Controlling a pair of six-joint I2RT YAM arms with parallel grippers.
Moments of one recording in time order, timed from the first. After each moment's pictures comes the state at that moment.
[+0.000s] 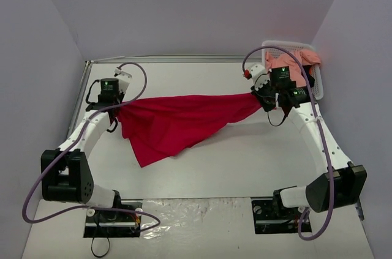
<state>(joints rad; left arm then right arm) -0.08 1.42 1.02 -0.27 -0.33 0.41 0.20 1.37 1.29 -0.77 -0.07 -0.48</state>
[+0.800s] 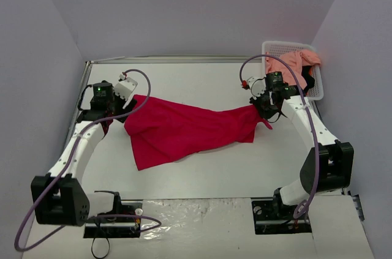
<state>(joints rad) -0.06 1.29 0.98 -0.36 -0.11 0.57 0.14 1.48 1.22 -0.83 -0.09 -0.53</state>
